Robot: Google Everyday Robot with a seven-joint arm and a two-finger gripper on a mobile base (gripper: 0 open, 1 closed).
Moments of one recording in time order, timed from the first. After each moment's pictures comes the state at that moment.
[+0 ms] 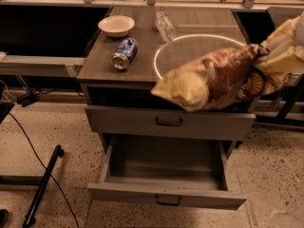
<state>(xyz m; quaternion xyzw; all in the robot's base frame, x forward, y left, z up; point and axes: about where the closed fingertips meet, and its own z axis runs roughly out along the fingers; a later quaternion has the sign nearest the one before) 0.479 -0.225 0.994 -0.60 0.72 0.03 0.34</state>
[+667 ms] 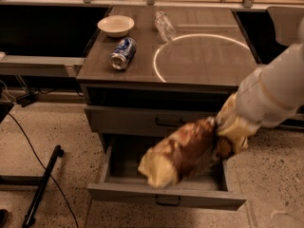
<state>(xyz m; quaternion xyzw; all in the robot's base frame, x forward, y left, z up) 0.420 -0.168 0.862 -0.65 0.73 0.06 0.20</state>
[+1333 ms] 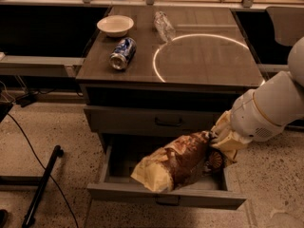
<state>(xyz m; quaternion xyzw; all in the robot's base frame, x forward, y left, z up) 0.414 -0.162 0.814 -0.63 0.74 0.12 0.20</state>
